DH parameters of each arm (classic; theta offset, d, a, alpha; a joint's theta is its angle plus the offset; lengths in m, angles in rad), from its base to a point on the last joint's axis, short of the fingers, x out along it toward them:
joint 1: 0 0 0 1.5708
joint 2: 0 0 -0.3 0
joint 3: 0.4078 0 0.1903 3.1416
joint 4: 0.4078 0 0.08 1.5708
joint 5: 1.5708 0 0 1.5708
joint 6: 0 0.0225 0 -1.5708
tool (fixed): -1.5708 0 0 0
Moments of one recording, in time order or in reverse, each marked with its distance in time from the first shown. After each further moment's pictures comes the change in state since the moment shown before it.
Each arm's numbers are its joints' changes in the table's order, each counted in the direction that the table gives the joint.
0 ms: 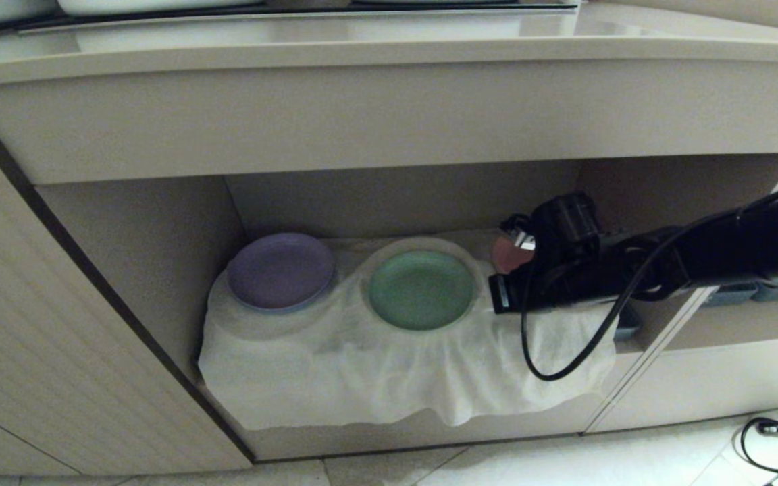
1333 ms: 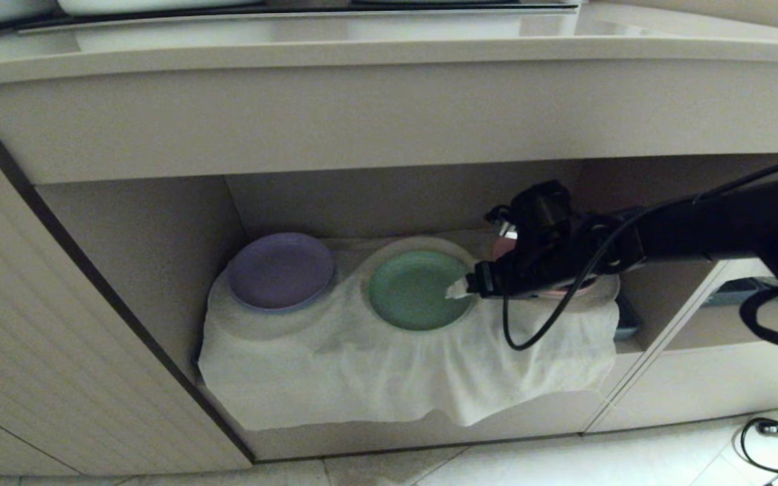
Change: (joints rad) left arm 0.000 0.000 0.000 0.000 0.000 0.000; right arm 0.000 -0.120 0.249 0.171 -0.033 -0.005
